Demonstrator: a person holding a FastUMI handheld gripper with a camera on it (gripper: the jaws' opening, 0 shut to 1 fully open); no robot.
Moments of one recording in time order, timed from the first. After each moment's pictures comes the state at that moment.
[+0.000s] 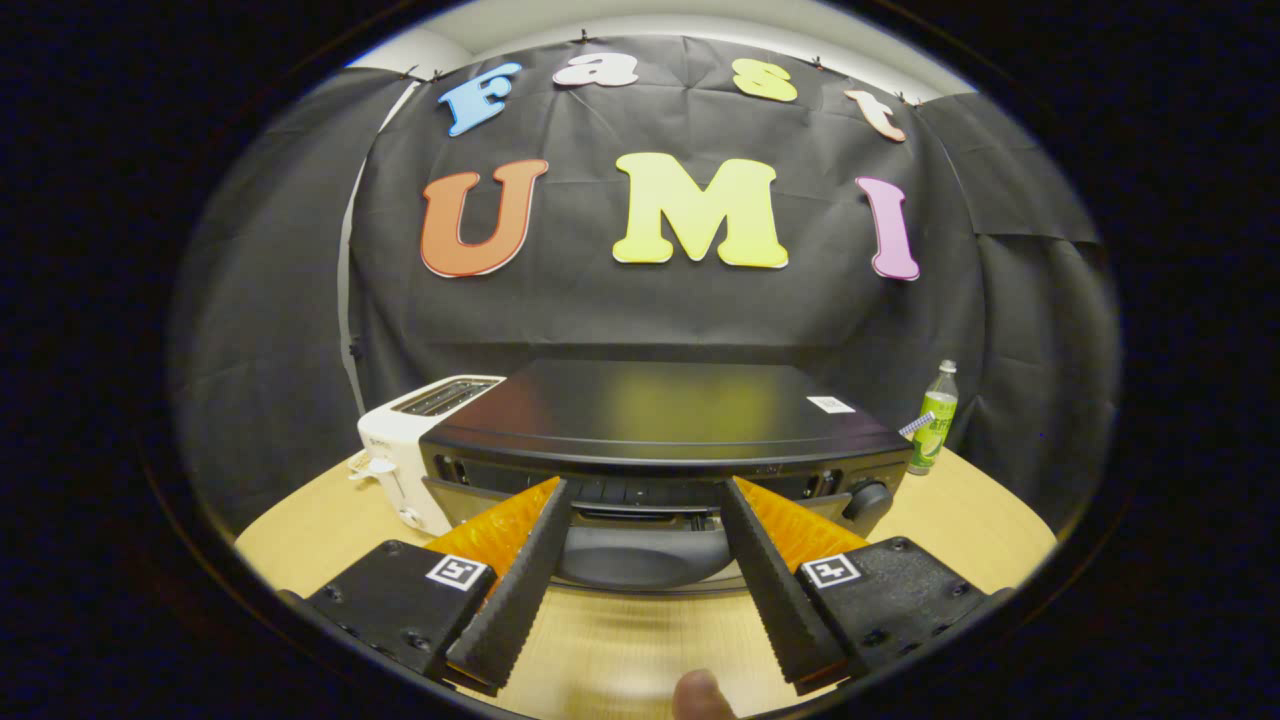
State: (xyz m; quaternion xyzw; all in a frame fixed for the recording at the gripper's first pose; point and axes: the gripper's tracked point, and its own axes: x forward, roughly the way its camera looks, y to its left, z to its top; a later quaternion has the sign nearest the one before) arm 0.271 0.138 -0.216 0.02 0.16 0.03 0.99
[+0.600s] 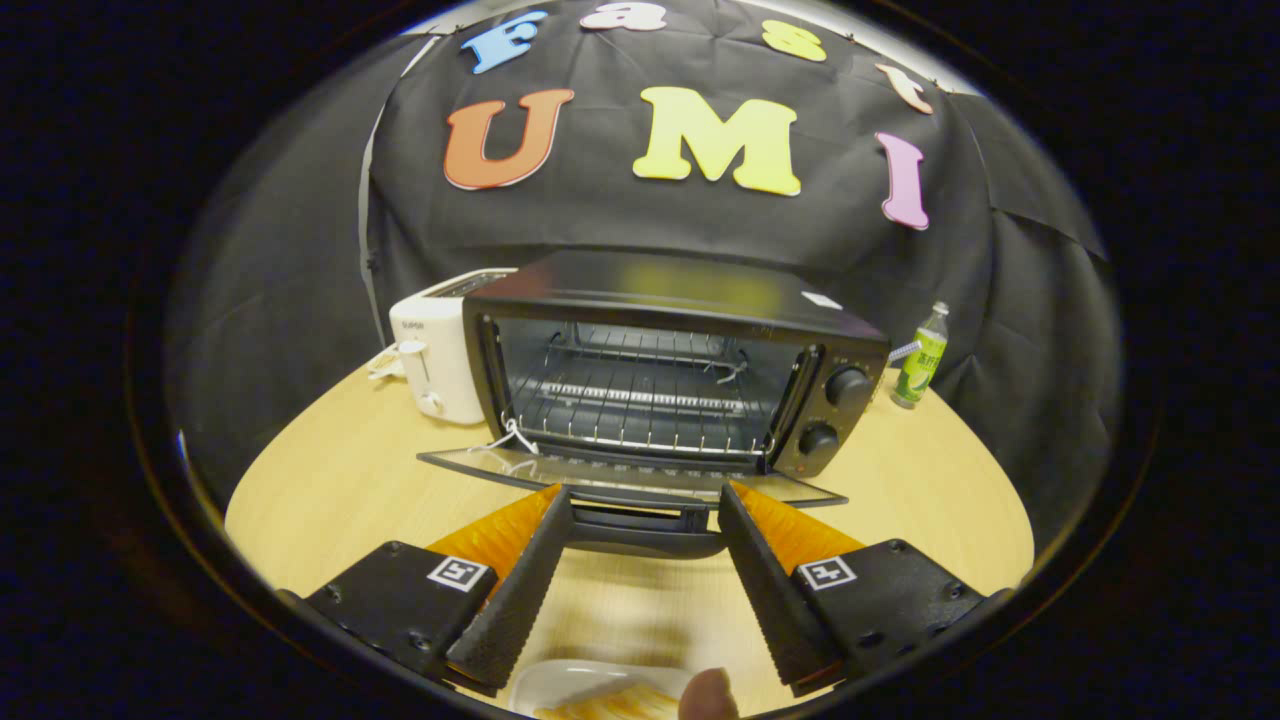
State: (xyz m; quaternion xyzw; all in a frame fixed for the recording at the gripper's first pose) arm 0.181 0.139 -0.271 -0.02 0.30 0.05 0.95
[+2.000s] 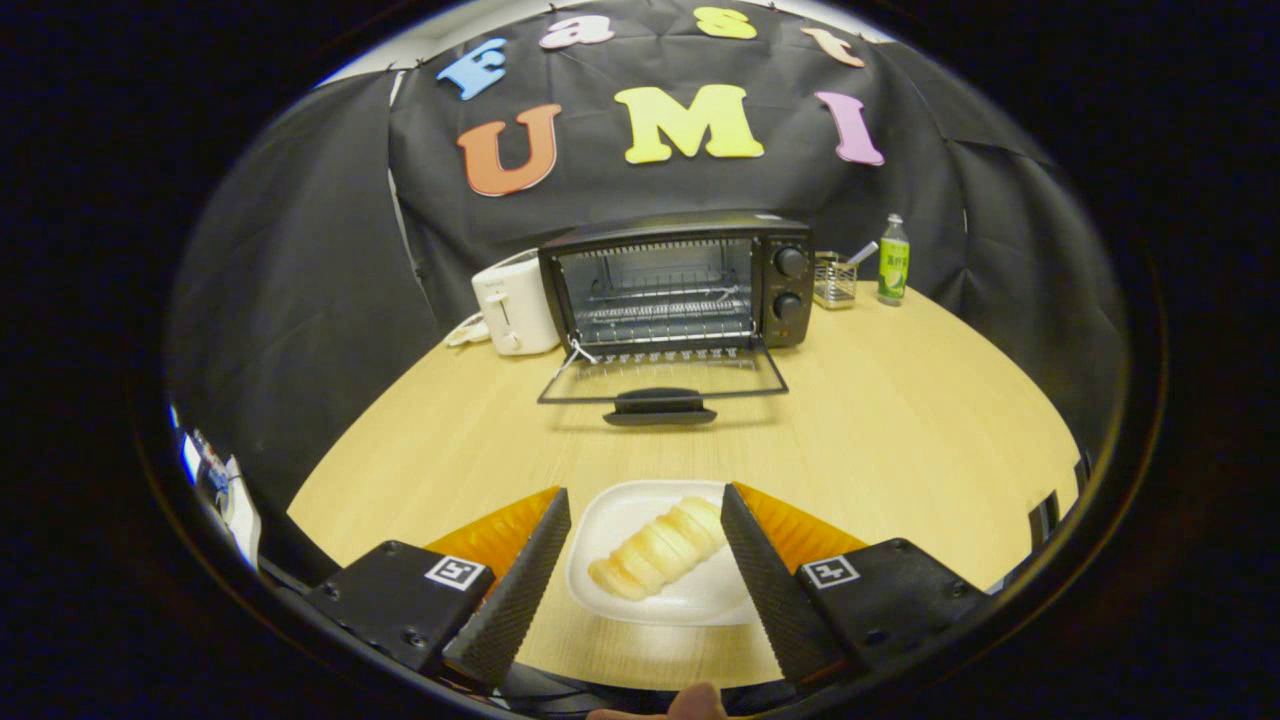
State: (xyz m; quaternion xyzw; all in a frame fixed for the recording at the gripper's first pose) arm -0.004 0.135 -0.298 0.08 0.33 0.06 0.94
